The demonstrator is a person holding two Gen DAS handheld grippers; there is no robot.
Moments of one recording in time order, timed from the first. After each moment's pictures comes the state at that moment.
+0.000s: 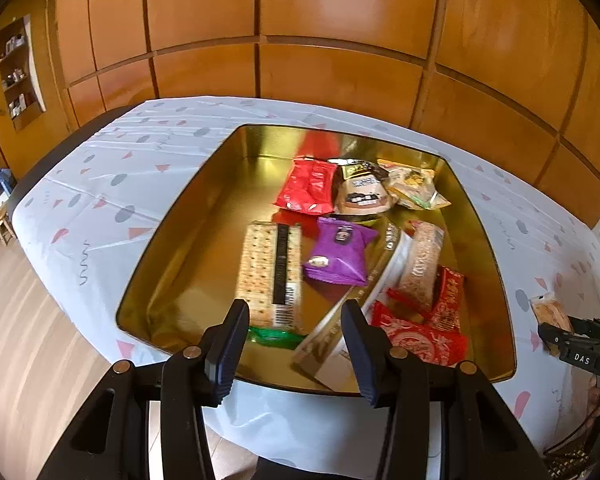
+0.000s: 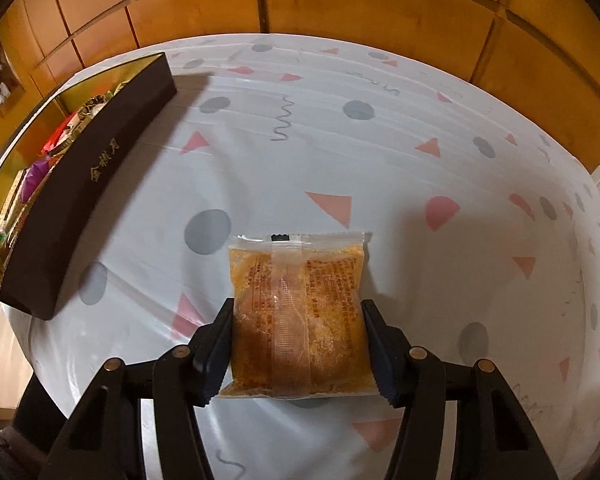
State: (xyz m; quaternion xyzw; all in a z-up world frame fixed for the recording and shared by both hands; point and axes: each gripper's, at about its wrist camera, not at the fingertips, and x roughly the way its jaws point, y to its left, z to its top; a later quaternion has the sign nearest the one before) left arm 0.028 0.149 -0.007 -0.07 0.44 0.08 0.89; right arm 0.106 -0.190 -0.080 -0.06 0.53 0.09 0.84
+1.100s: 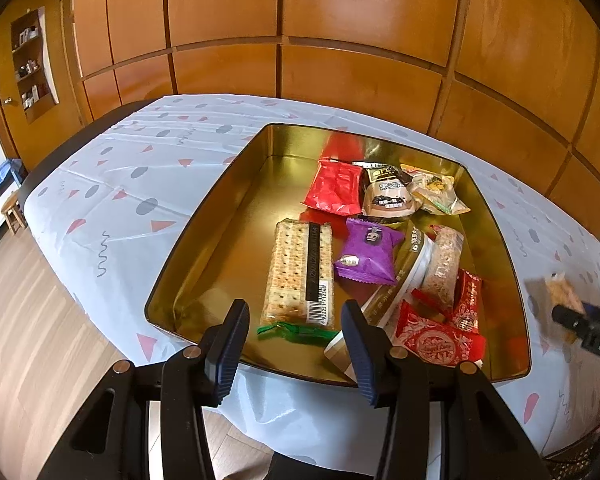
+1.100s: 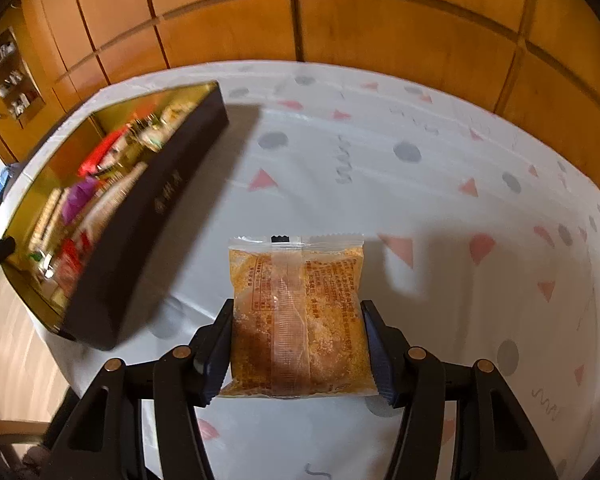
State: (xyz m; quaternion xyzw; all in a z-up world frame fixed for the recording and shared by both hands) left arm 0.021 0.166 -0.006 -0.07 0.43 0.10 0.89; right arm 0.098 -0.149 -0.045 -0.04 0.49 0.13 0.86
